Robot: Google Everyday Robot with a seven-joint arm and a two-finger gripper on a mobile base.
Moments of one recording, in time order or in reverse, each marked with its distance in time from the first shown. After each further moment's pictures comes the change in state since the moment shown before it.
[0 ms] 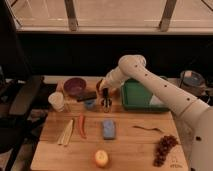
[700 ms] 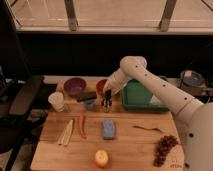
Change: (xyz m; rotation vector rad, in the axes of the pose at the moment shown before) arm 0.005 0.028 0.006 -0.044 -0.029 0.082
